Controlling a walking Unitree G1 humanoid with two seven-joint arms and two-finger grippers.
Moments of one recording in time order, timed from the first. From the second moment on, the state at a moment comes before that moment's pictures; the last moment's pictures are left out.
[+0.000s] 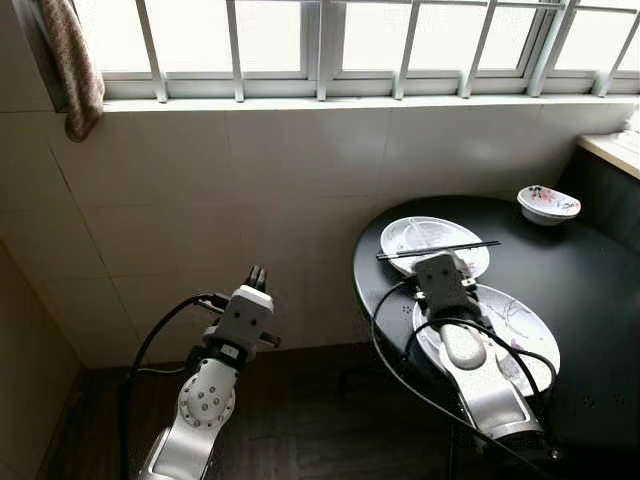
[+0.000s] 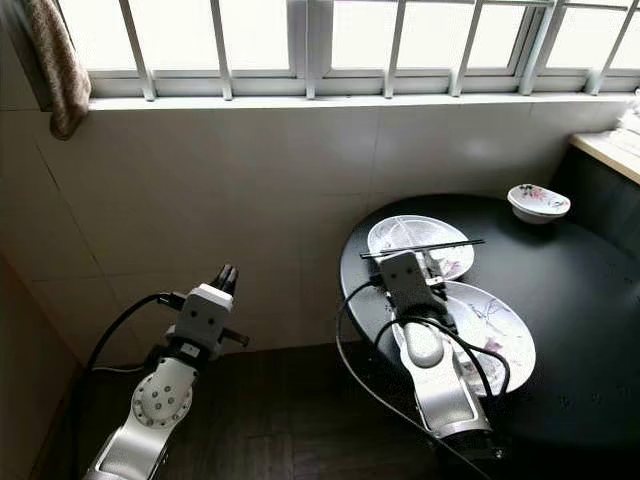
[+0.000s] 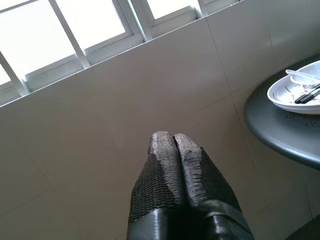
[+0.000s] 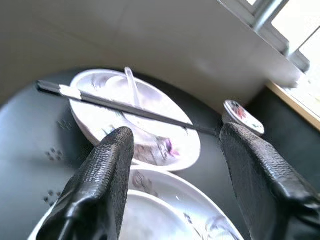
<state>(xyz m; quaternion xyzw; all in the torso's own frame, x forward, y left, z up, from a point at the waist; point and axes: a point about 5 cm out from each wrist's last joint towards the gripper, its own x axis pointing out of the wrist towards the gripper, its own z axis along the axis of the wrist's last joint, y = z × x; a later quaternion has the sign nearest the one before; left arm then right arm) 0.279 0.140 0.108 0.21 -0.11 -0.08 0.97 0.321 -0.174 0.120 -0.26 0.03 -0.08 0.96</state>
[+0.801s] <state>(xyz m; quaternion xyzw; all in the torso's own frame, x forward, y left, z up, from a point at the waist) 0.280 0.139 0.097 0.20 -0.09 -0.09 0.97 0.298 -0.171 0.104 -0.25 0.14 0.02 0.96</state>
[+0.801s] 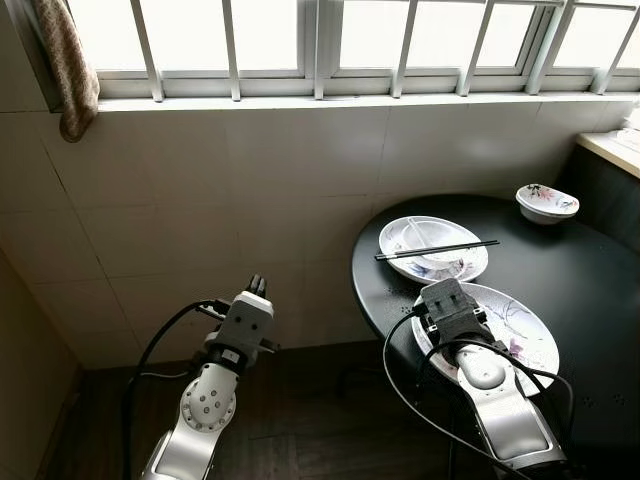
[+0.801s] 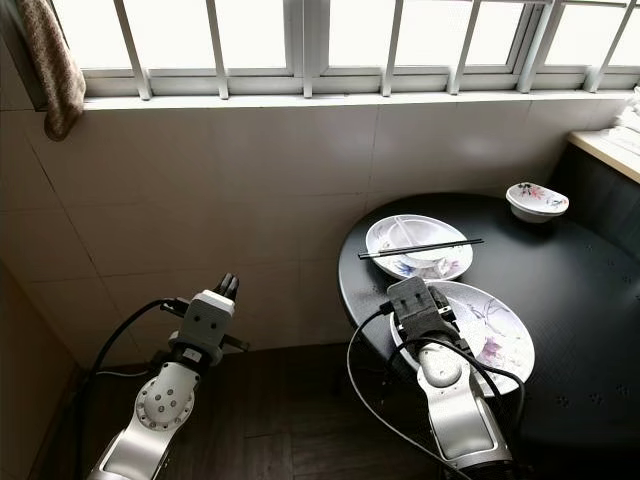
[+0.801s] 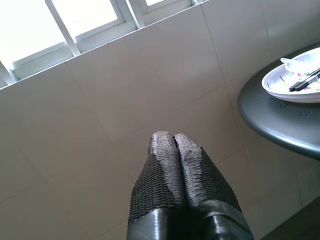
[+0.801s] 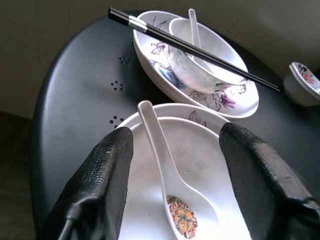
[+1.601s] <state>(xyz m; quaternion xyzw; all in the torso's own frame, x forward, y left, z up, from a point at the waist) 0.282 0.139 0.093 0.20 -0.08 -0.09 0.97 0.294 -0.193 0.098 -0.21 0.22 0.03 0.95</state>
